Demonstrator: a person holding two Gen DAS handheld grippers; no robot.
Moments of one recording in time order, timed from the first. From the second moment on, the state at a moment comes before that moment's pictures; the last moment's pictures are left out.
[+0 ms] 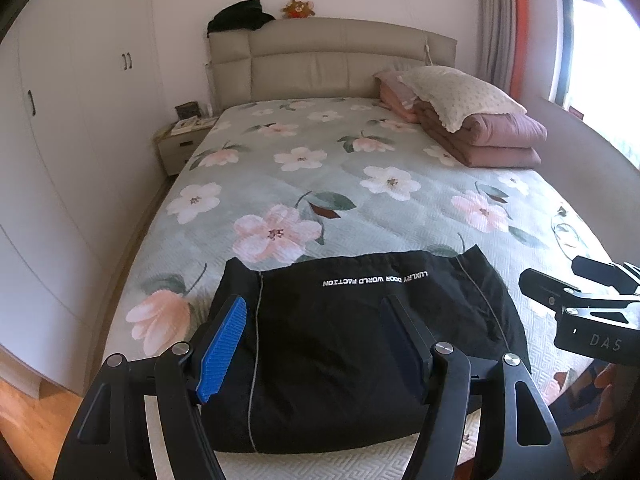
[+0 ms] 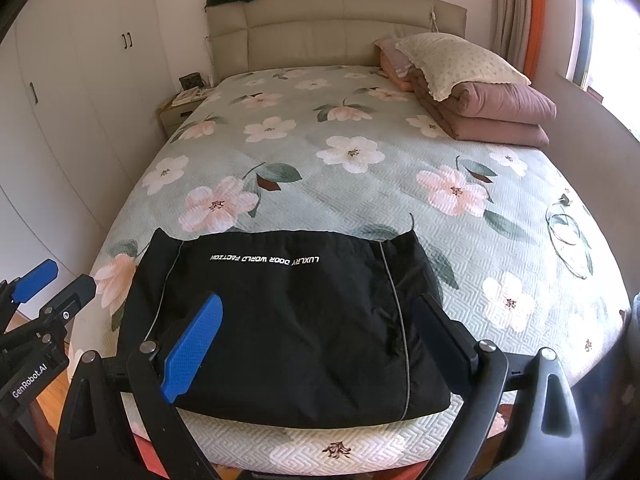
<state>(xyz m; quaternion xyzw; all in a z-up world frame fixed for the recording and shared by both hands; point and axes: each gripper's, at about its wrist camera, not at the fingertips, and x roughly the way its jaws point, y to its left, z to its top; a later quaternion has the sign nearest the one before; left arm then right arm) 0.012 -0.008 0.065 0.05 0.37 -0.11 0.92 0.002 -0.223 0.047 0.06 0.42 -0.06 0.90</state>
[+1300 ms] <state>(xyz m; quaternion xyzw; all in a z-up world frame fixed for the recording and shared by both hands) -0.003 -0.009 0.087 0.06 0.34 -0.11 0.93 -0.005 -0.229 0.043 0.06 0.42 -0.06 0.90</state>
